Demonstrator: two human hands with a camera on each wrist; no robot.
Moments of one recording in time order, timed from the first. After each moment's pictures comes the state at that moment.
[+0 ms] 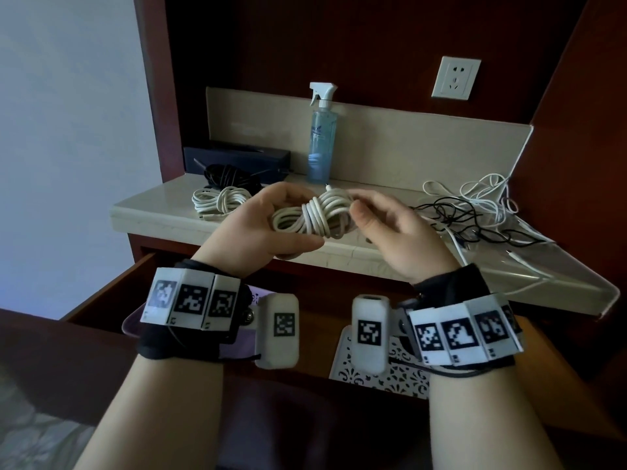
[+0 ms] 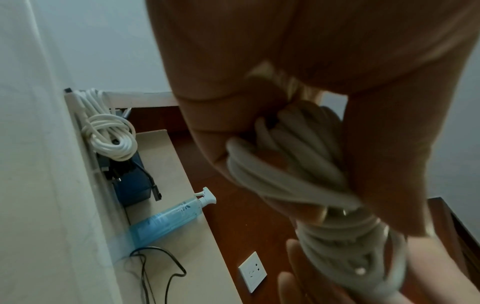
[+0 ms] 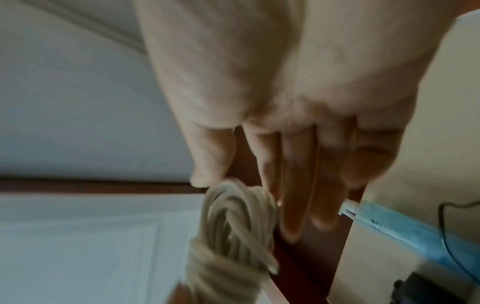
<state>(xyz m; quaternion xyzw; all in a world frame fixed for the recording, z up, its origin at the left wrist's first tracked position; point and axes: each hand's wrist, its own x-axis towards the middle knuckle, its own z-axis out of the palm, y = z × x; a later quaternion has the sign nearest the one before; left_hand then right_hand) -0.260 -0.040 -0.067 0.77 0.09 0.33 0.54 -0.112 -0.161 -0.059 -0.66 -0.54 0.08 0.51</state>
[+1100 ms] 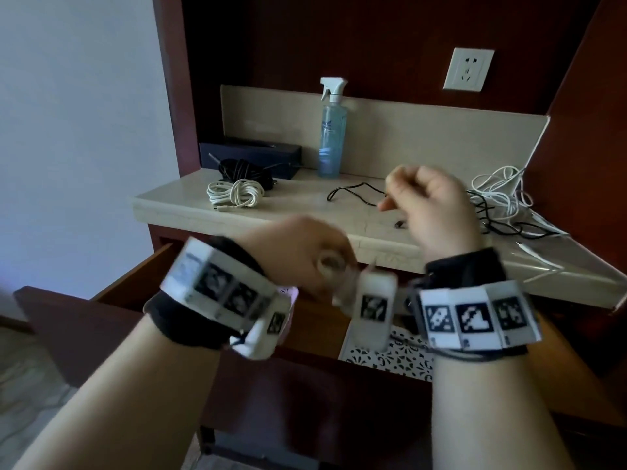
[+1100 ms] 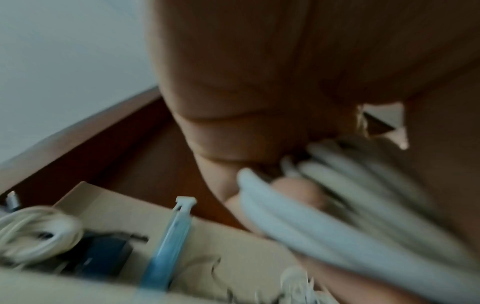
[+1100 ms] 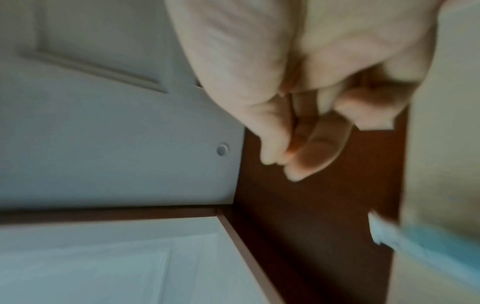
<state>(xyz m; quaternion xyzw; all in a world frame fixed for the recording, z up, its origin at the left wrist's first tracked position) -0.254 -0.064 -0.061 0.96 0.10 0.11 0.22 -0.118 -0.178 -0.044 -0.64 -0.47 0.00 0.60</state>
